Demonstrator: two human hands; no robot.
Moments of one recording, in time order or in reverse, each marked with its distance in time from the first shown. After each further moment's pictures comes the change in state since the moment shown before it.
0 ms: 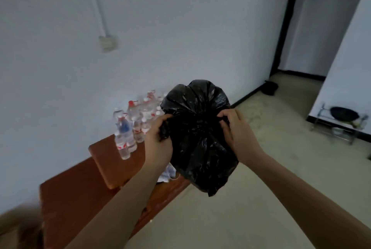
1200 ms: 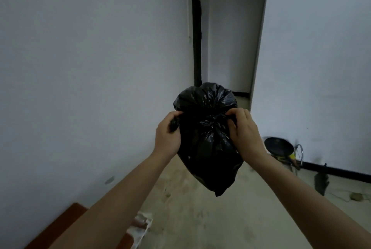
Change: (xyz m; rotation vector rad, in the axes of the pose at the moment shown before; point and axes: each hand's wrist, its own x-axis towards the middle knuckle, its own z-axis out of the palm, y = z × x) left_hand 0.594 -0.177 0.910 -0.371 -0.489 -0.025; right_hand 0.507 0.844 -0.162 -0.334 0.312 0.317
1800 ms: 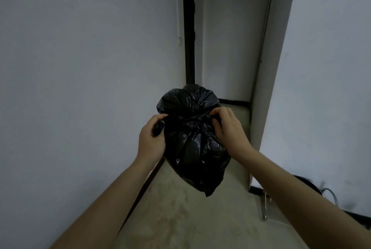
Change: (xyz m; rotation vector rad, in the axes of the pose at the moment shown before) left_hand 0.457 -0.221 0.119 0.009 0.072 -0.032; right_hand 0.407 0.270 0.232 0.033 -0.061 -0.049
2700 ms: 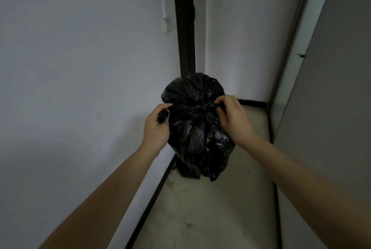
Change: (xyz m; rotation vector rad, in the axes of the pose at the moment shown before) left_hand 0.702 -0.311 0.285 -0.014 -0.070 -0.086; right_hand 0.596 0.486 0.278 0.022 -0.041 0.045
